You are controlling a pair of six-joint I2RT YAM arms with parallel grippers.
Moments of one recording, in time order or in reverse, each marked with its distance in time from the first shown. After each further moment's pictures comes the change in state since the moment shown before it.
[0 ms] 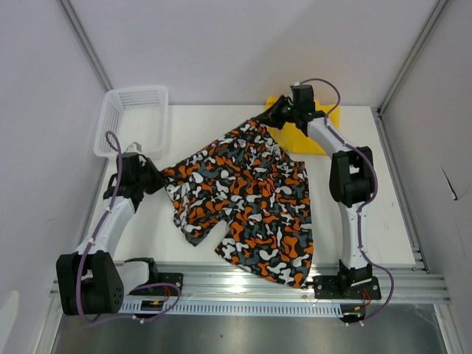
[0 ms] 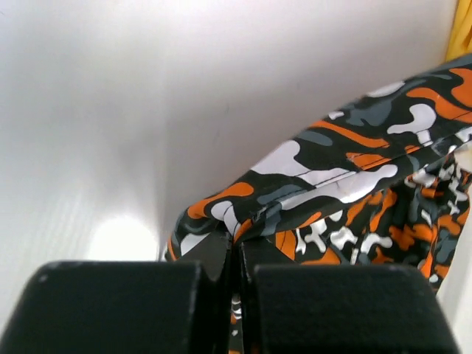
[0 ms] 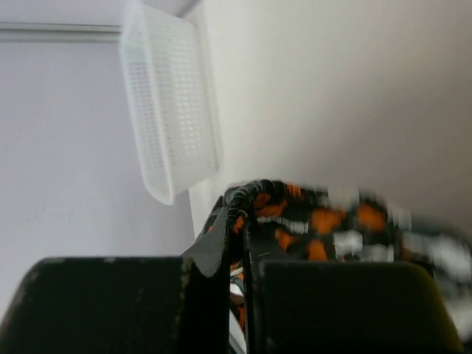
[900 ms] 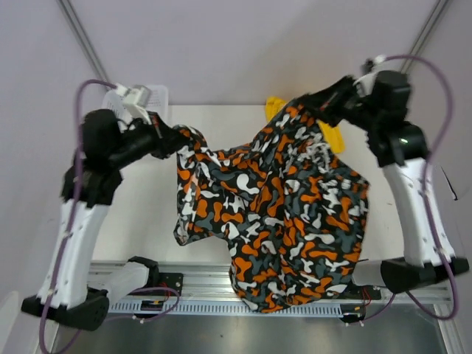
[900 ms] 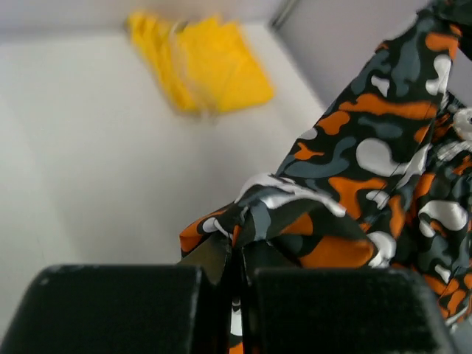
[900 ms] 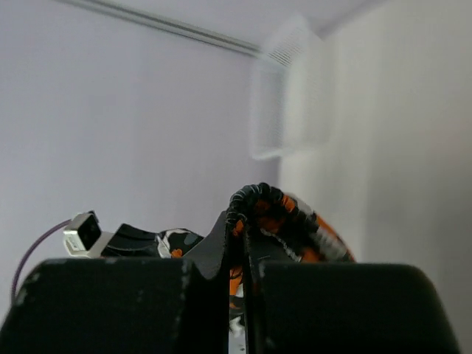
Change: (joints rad) left arm -0.306 -0.115 0.863 -0.418 0.295 0.219; right arm -0.031 -0.942 -0.038 -0.460 0.103 0.060
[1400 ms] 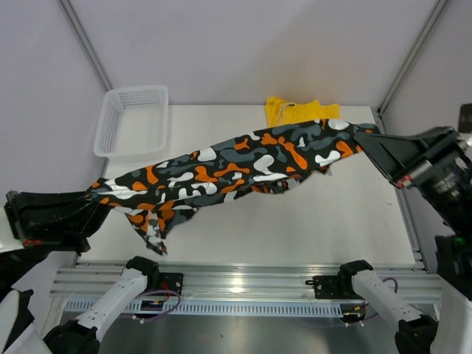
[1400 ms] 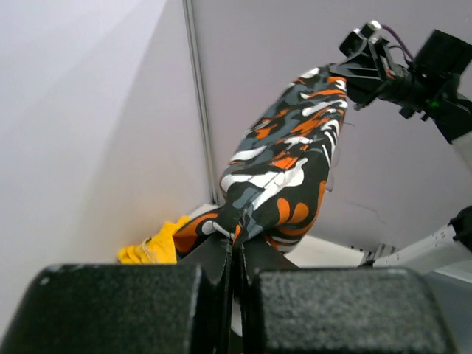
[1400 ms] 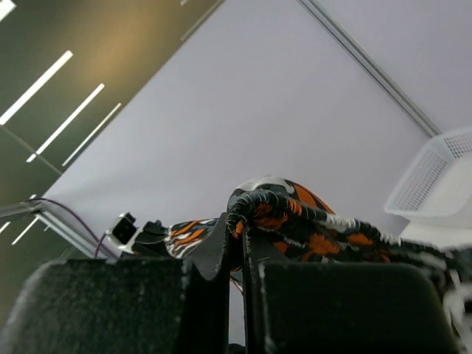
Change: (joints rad) left arm -0.057 -0.346 0.249 0.040 0.139 0.097; right arm 0.006 -0.466 -0.160 0.259 -0.070 0.127
